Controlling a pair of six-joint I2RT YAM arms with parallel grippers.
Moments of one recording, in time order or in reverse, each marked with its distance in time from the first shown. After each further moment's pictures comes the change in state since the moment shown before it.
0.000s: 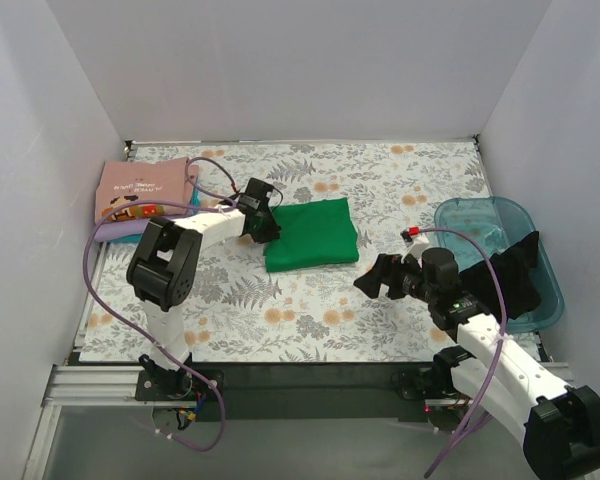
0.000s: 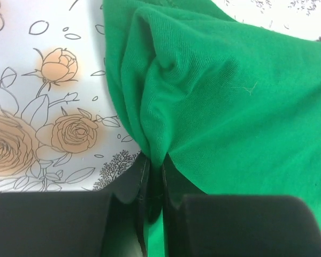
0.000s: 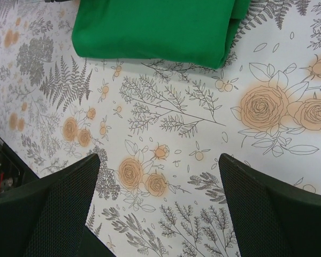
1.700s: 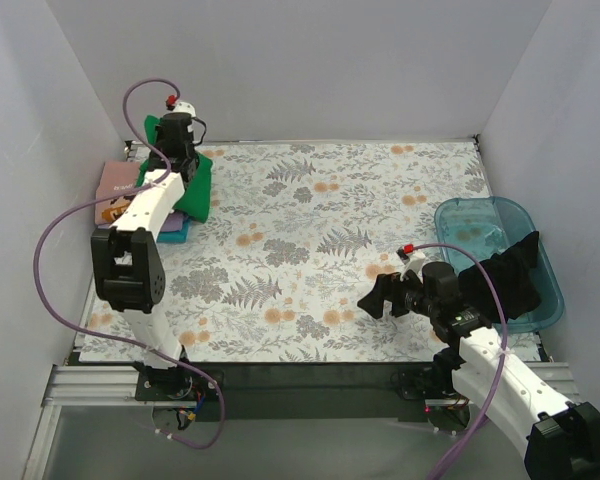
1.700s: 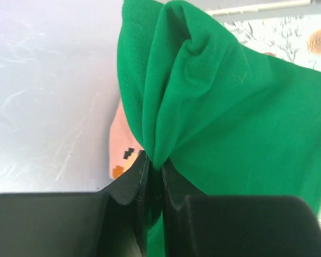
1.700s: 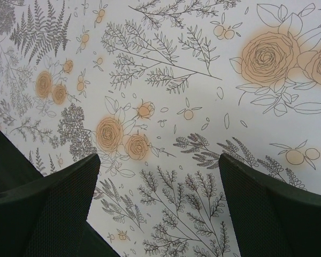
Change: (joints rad) left arm 0.353 -0.069 0.343 0.120 -0.646 1.172; right arm 0.000 -0.114 -0.106 -0.097 -0.053 -0.120
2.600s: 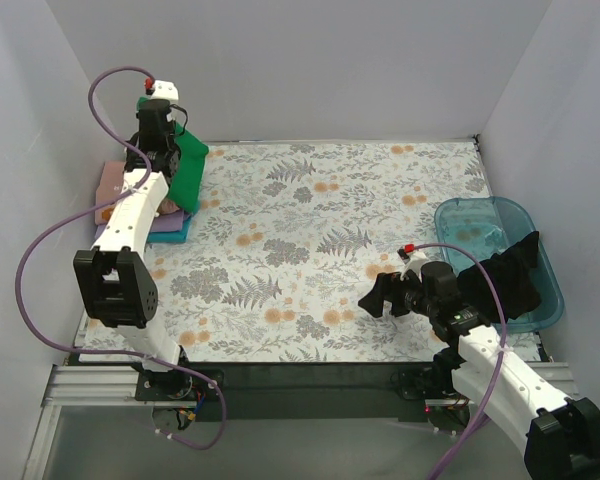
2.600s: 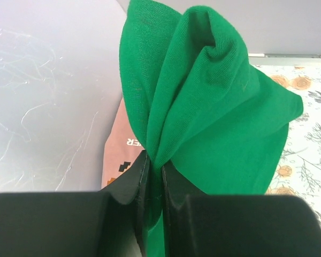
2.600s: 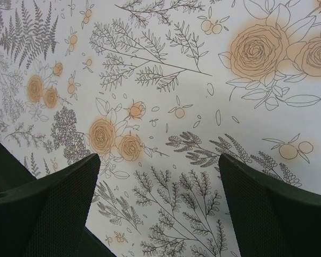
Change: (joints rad) left arm 0.053 -0.155 0.043 -0.088 0.190 -0.094; right arm 0.000 0.023 0.000 0.001 0.032 0.022
